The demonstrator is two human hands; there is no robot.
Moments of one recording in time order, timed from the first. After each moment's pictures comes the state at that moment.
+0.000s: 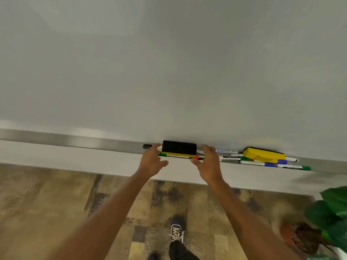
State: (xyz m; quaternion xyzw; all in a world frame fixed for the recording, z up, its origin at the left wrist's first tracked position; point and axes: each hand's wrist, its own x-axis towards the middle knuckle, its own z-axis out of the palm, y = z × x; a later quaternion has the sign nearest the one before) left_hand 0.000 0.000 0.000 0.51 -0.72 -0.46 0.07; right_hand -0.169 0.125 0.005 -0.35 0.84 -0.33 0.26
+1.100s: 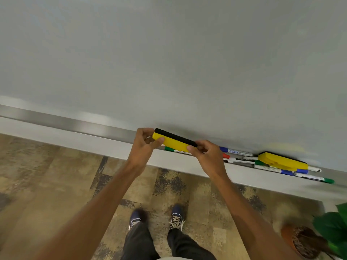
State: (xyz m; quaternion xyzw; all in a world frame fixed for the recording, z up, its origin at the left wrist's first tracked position) left_hand 0.023 -0.026 0.007 0.49 -0.49 -0.65 0.32; right_hand -0.169 0.087 0.006 -0.33 0.77 -0.42 0.34
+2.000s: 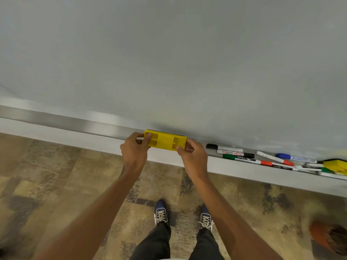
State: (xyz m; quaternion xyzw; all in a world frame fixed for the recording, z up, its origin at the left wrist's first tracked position) left_hand 0.215 -0.163 0.002 0.65 -0.57 -0.41 0.29; right_hand 0.068 -0.070 -0.009 -0.28 0.77 -0.47 0.32
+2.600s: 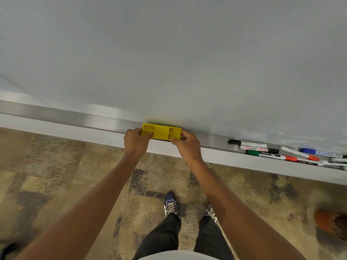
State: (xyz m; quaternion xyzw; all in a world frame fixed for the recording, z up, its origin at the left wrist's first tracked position) left_hand 0.278 -0.239 -0.032 0.66 -0.61 -0.41 0.14; right_hand 0.130 -0.150 -0.035 -0.27 0.79 -0.38 0.40
